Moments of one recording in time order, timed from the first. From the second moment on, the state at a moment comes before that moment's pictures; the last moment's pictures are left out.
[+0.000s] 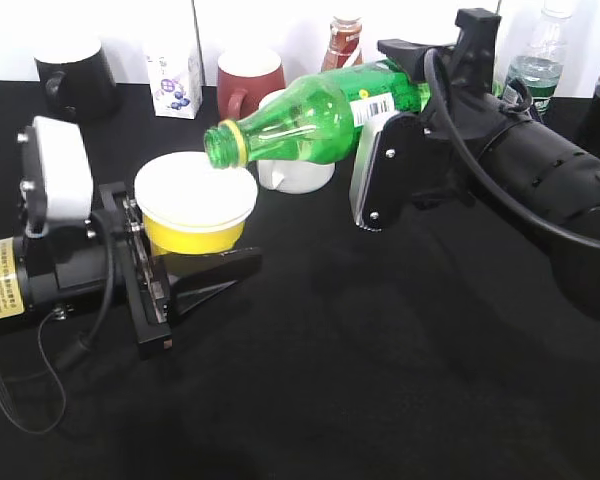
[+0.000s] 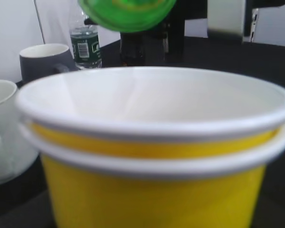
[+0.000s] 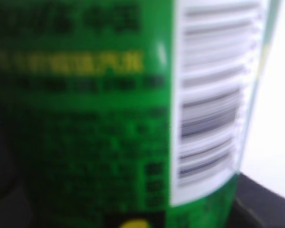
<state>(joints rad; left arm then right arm) -0.40 1.68 -0.43 0.85 -1.16 -0.29 0.64 1.63 -0.63 0.22 -0.95 -1.58</state>
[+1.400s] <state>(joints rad) -0.40 1.68 -0.43 0.39 -1.20 -0.13 0.64 1.63 -0.63 0.28 -0.88 -0.32</state>
